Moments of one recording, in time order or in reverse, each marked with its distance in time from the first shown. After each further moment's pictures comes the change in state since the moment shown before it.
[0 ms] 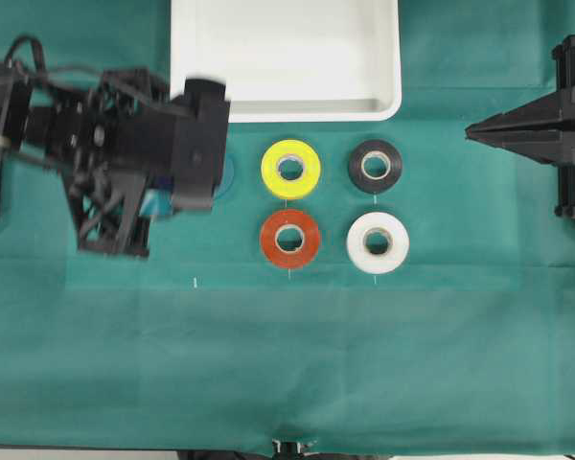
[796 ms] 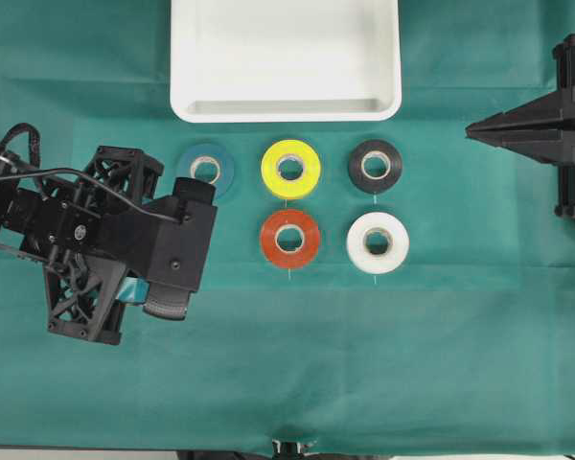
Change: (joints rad) left arm -0.215 0.017 0.002 -0.008 -0.002 -0.094; right arm 0.000 0.000 0.000 0.000 -0.009 -0.002
